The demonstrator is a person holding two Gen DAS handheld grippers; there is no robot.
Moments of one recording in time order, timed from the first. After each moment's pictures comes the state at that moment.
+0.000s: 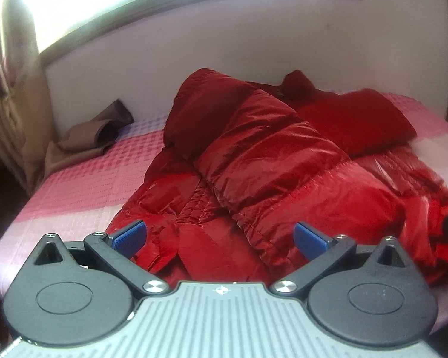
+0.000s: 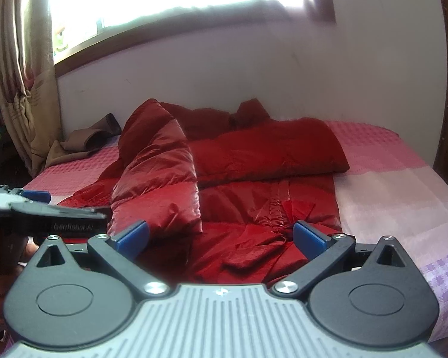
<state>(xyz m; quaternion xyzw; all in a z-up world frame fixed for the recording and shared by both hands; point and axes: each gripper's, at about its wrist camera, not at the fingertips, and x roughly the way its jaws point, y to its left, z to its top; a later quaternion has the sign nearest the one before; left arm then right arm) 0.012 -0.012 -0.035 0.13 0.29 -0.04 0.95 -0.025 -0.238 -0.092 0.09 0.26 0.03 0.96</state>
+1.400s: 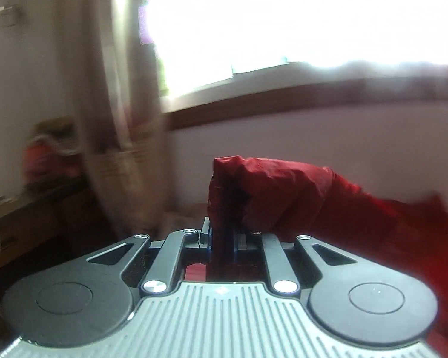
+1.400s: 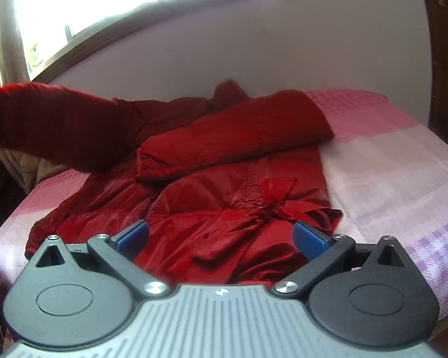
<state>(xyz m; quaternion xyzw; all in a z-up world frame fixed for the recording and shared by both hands) 0.111 0.129 0.102 0.09 0.15 0.20 0.97 -0.013 -0.262 -0.108 0.14 0.29 0.02 0.95</state>
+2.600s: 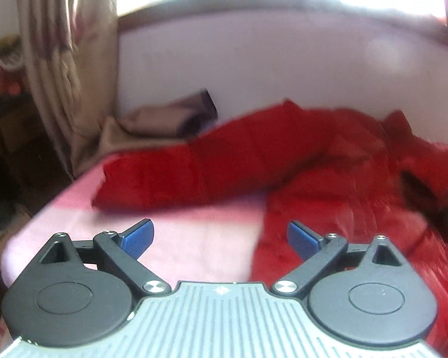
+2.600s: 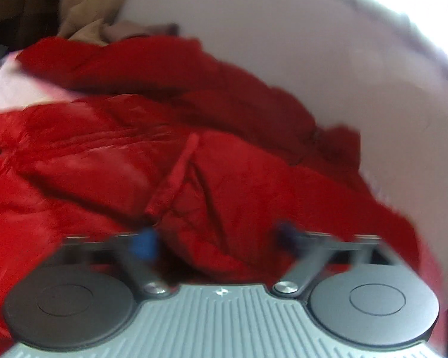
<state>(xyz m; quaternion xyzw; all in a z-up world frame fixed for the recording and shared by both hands) 0.048 0.125 -0.036 0.03 0.28 0.05 0.96 0.201 -0.164 -0.129 -0.18 0.32 0.12 0.92</state>
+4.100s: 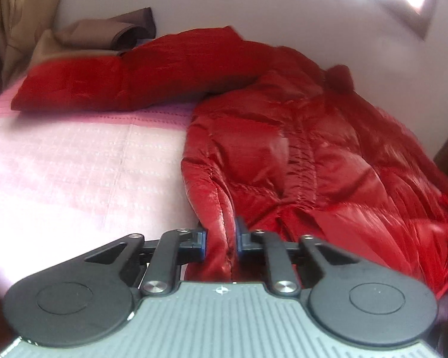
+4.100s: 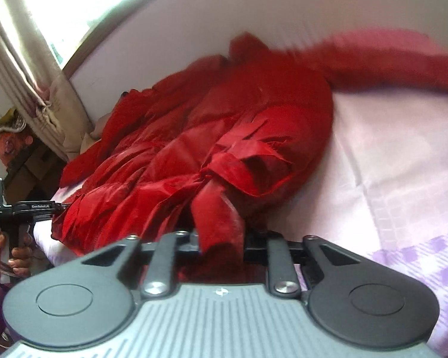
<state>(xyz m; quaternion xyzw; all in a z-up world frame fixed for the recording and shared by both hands) 0.050 0.129 -0.074 -0.06 0.40 -0.08 0.91 0.004 -0.340 -0.152 0.21 0.34 0.15 0.90</state>
